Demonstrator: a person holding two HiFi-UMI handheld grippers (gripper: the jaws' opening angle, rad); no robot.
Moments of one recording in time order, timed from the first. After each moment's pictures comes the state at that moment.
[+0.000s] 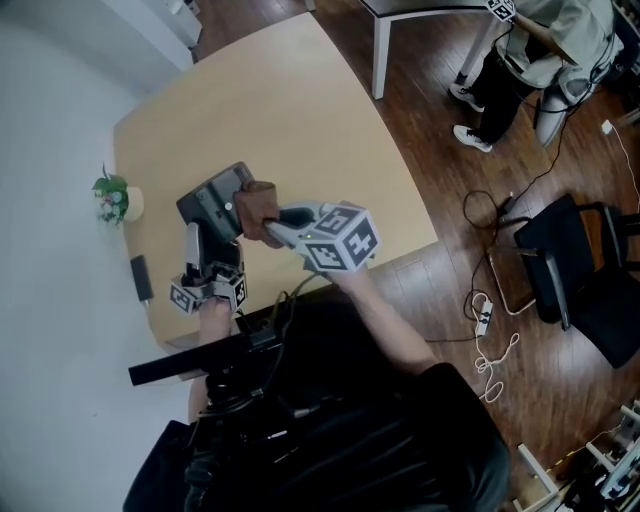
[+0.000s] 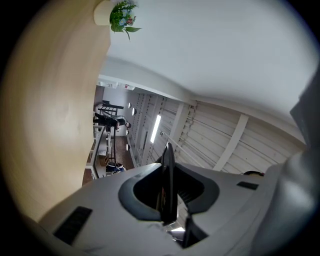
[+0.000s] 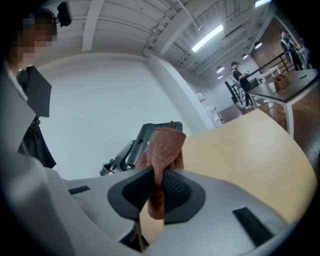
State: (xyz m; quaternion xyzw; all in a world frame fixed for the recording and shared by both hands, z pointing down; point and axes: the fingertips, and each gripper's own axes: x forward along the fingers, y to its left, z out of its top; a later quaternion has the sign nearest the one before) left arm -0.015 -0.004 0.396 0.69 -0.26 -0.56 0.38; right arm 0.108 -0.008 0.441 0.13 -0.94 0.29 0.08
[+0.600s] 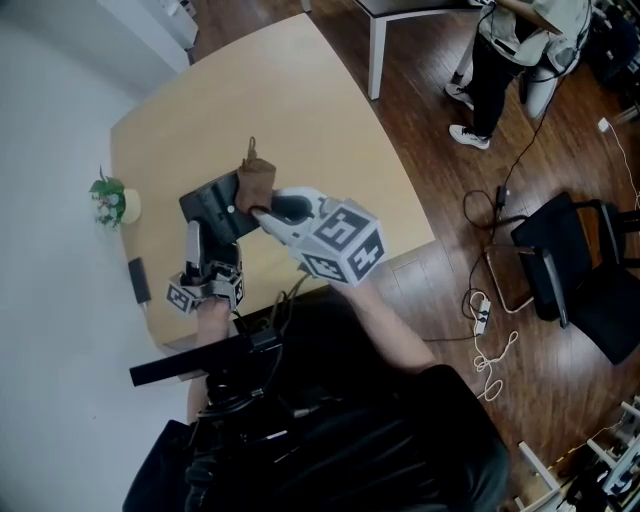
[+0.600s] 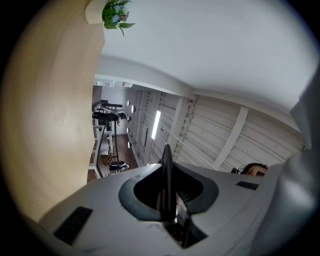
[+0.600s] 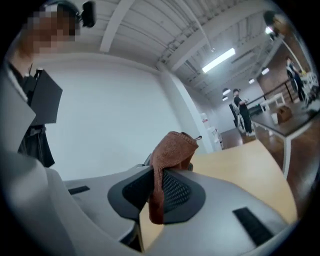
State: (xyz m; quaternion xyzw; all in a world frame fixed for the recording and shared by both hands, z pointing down) left arm -0.006 -0.008 0.396 0.71 -0.27 -0.53 0.37; right arm 0.123 -0.022 0.366 0.17 -0.97 0.19 0.03
